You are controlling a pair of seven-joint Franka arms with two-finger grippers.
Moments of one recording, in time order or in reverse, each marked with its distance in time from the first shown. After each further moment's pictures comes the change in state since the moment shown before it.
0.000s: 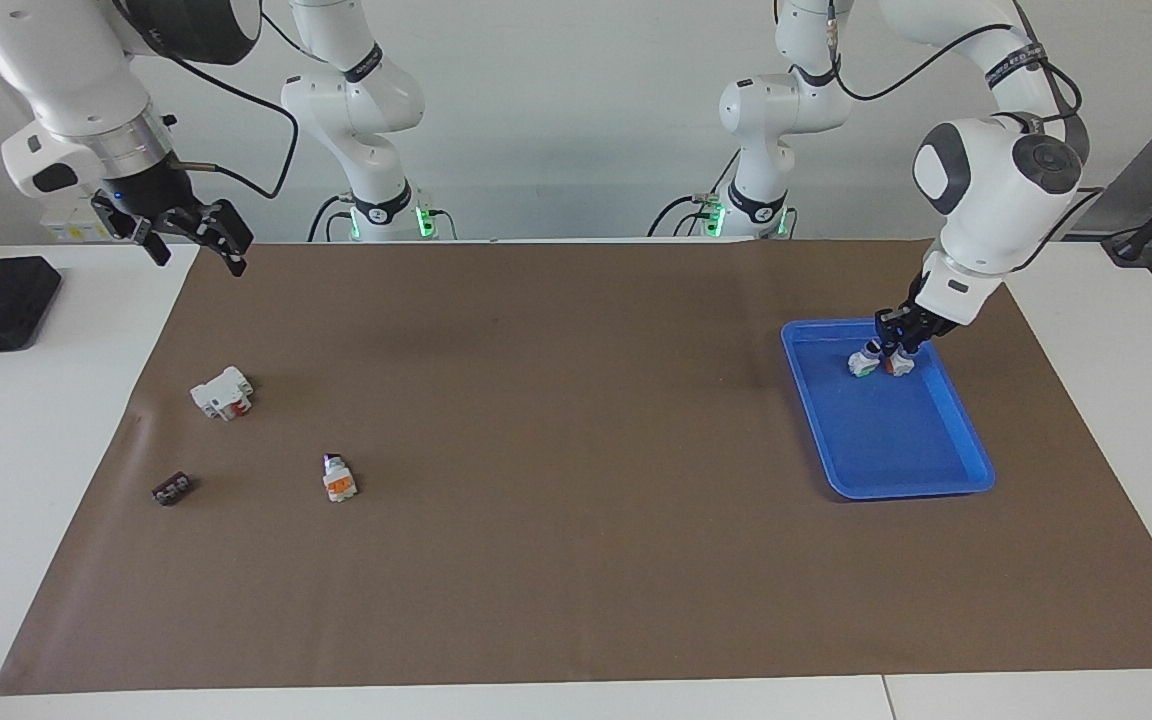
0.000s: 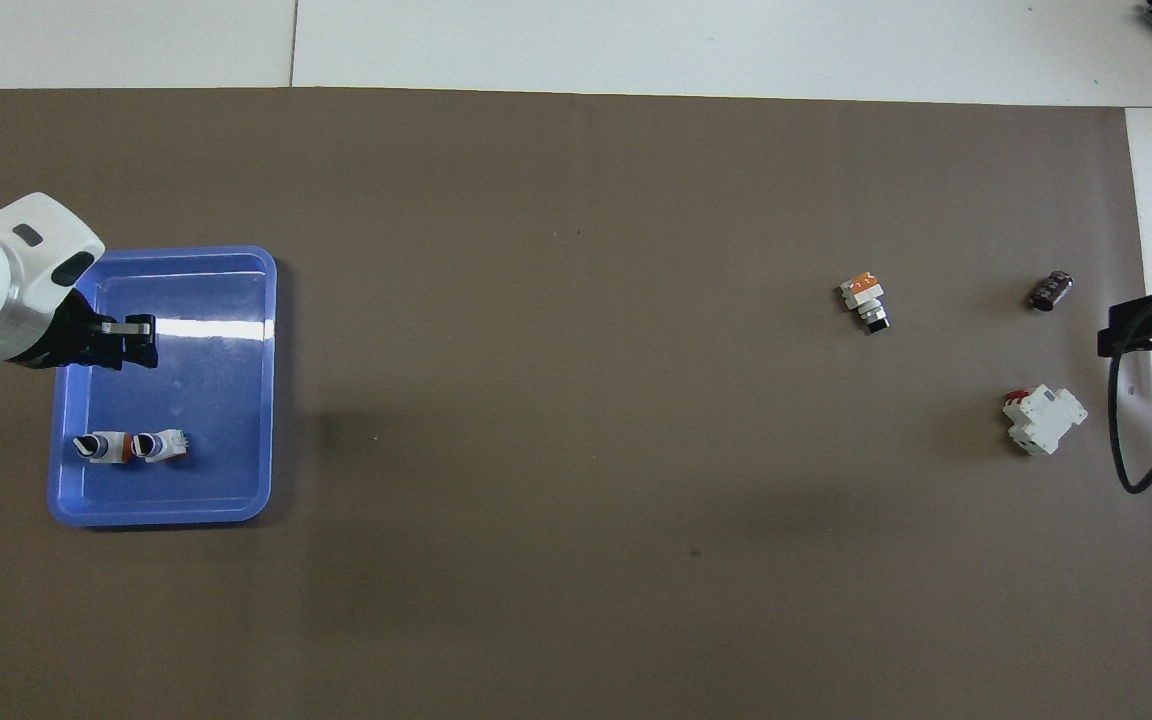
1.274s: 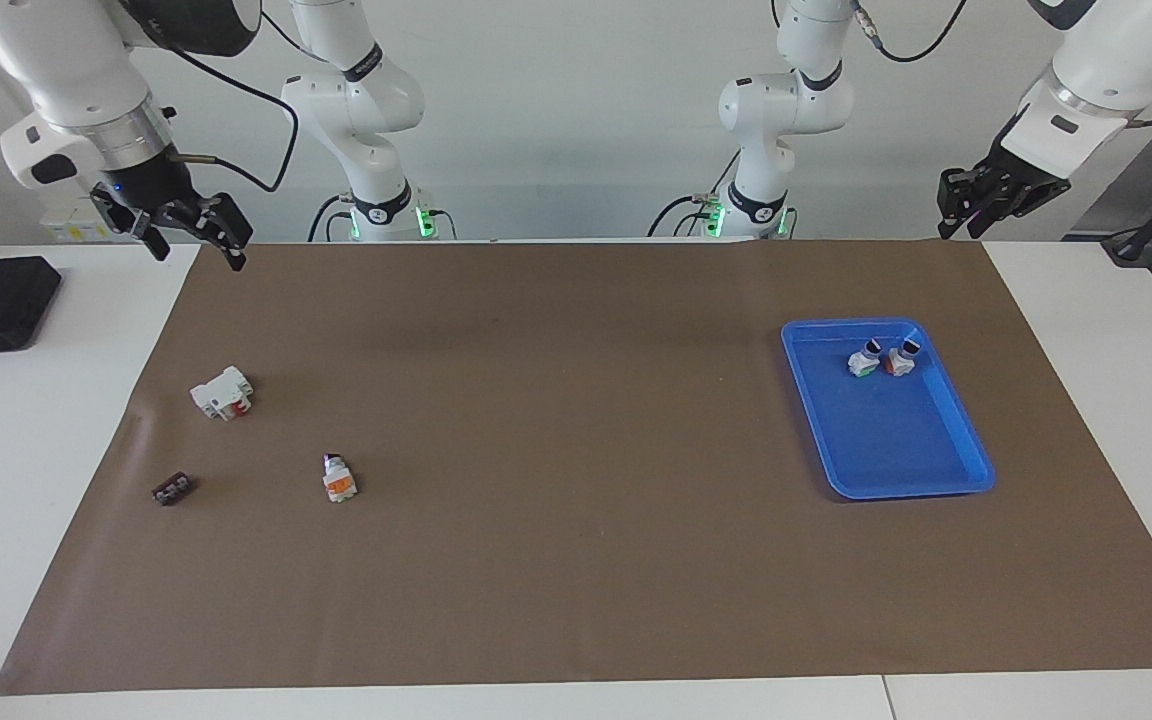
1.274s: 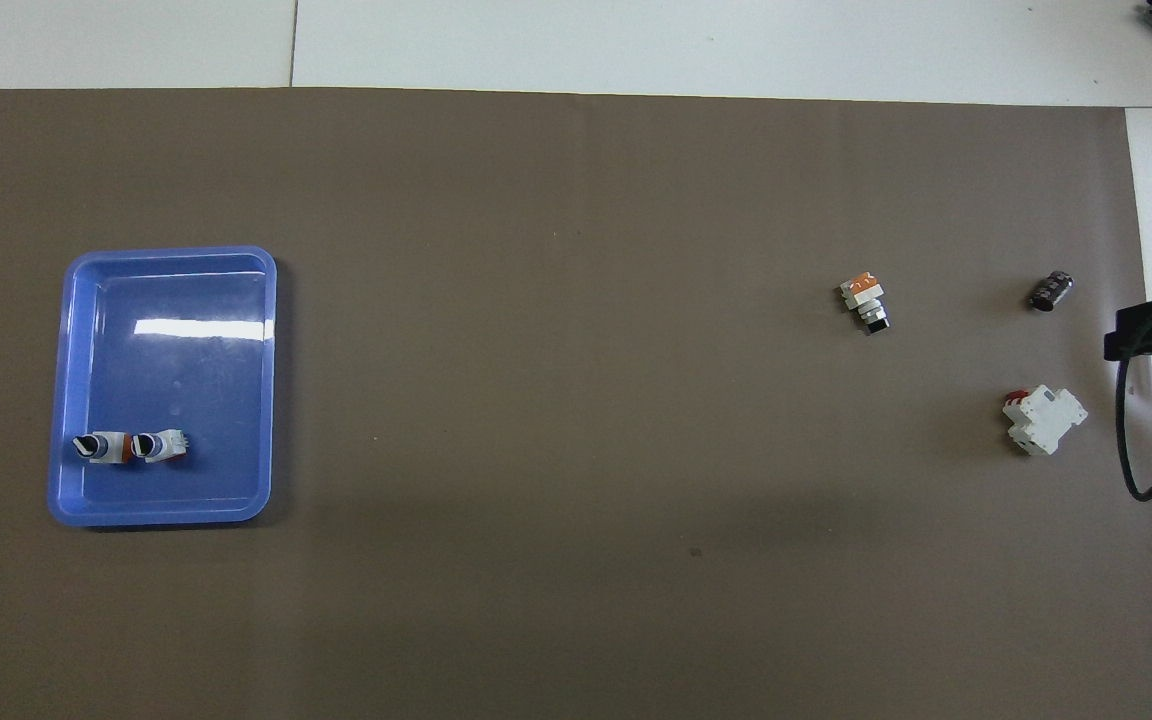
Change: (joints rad) left arm 0.093 -0.016 0.037 0.406 -0.003 -0.476 0.129; right arm -0.005 -0.013 0.006 -0.001 0.000 -0.007 0.000
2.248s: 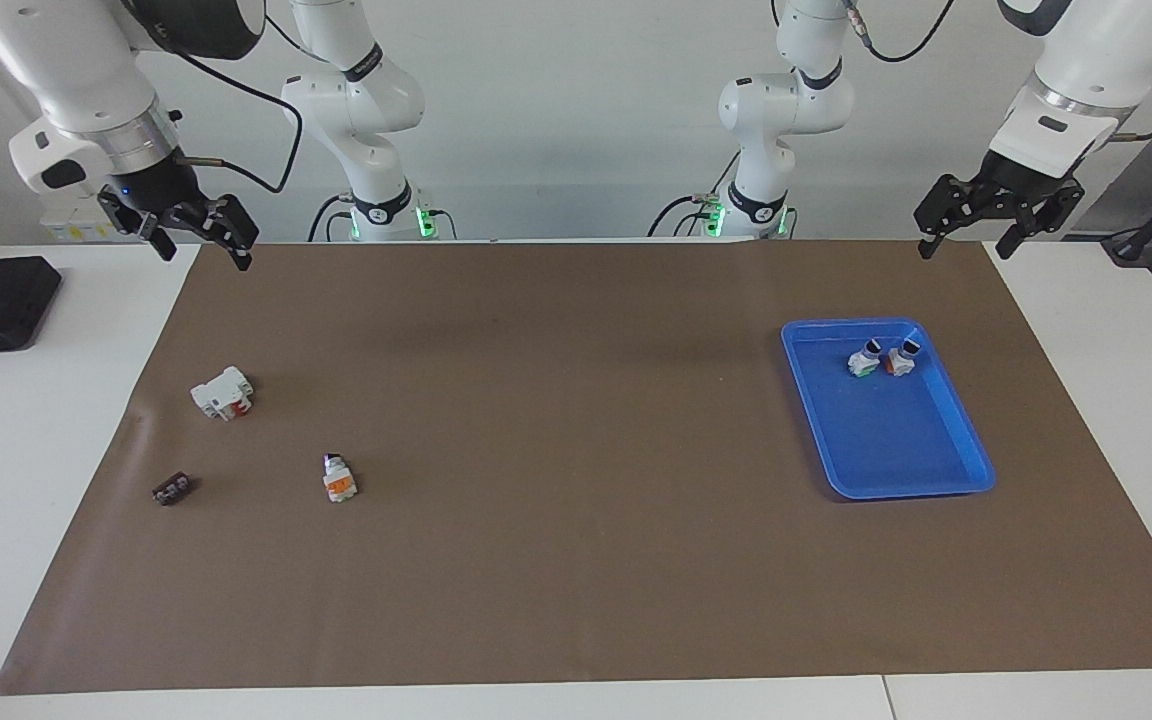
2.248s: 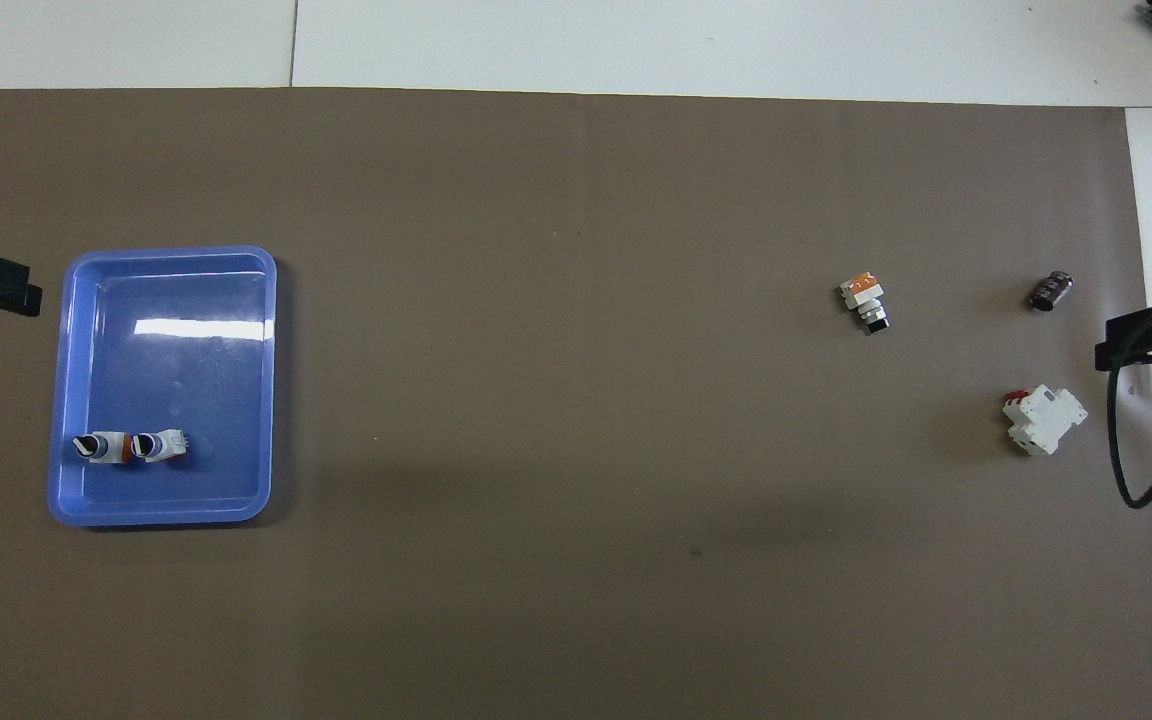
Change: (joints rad) left arm -0.004 -0.022 -0.023 -0.077 -0.009 0.208 0.001; right arm 0.004 0.000 0.002 -0.008 0.002 -0.021 0.000
